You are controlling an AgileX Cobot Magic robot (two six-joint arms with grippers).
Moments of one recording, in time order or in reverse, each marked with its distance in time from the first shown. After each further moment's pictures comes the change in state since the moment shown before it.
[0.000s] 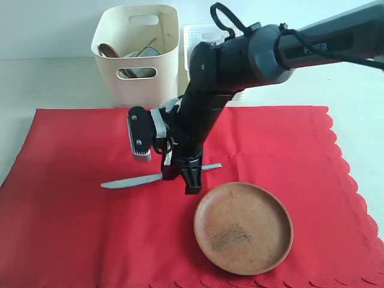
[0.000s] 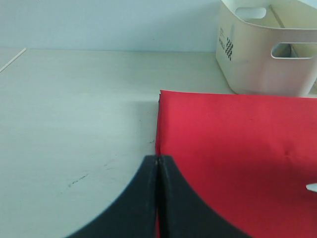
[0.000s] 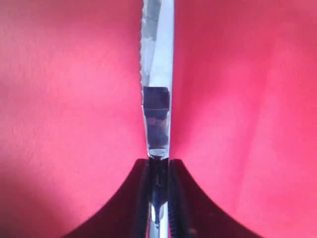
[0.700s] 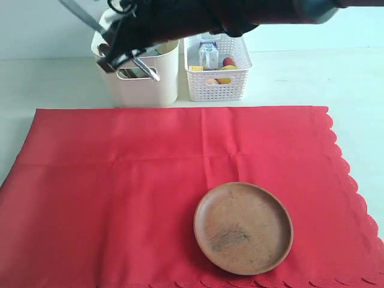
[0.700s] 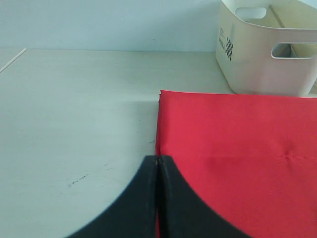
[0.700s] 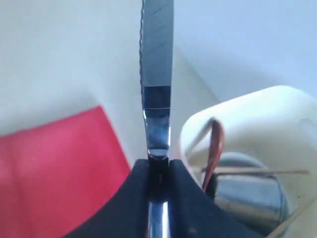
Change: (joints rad) left arm 0.000 0.000 0.000 0.000 0.000 0.000; right arm 0.000 -0.172 -0.111 0.651 -0.497 0.002
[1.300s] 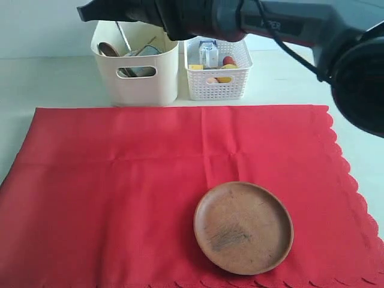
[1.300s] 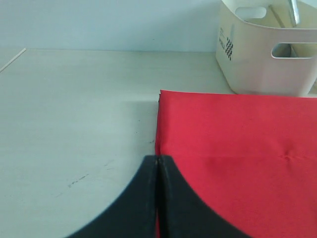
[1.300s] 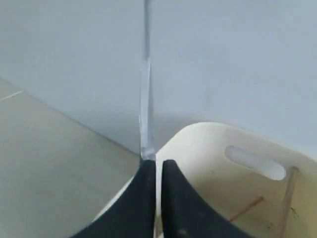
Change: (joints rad) left arm 0.000 0.000 0.000 0.000 0.000 0.000; right arm 0.000 0.359 -0.449 0.331 -0.331 0.011
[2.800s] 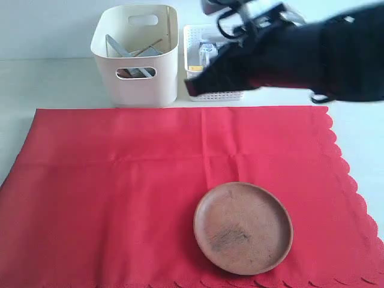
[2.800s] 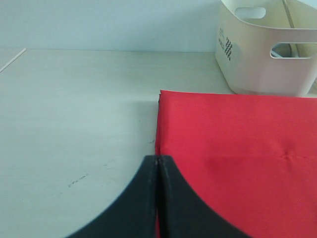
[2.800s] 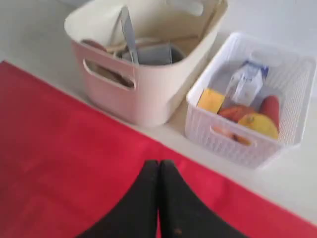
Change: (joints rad) left arm 0.000 0.000 0.000 0.000 0.000 0.000; right arm -0.015 -0.829 1.107 0.354 -0.043 -0.336
